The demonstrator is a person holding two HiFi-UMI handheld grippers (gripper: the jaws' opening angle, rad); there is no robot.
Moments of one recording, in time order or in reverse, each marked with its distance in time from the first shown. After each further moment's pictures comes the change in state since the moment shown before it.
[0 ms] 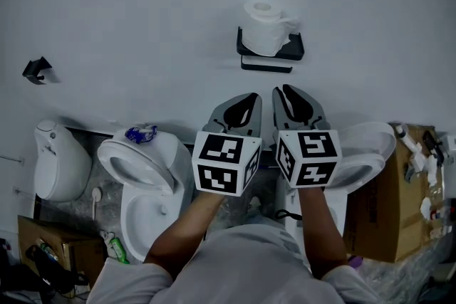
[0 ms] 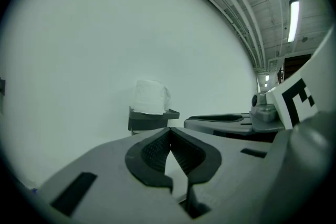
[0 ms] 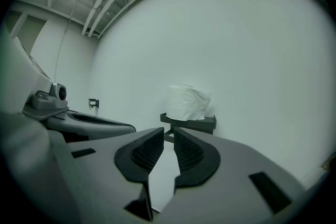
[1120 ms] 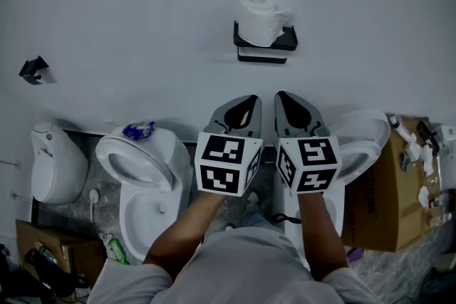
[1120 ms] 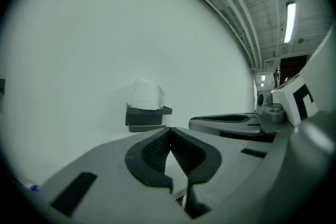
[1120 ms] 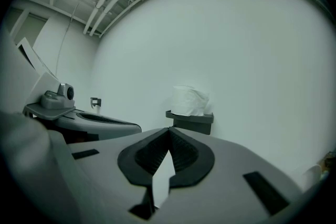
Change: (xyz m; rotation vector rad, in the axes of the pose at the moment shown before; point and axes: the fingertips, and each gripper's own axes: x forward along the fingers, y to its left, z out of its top) left arm -0.028 -0.019 -0.014 0.007 0.013 -0.032; right arm -0.042 0.018 -0.011 -0.011 0.000 -0.016
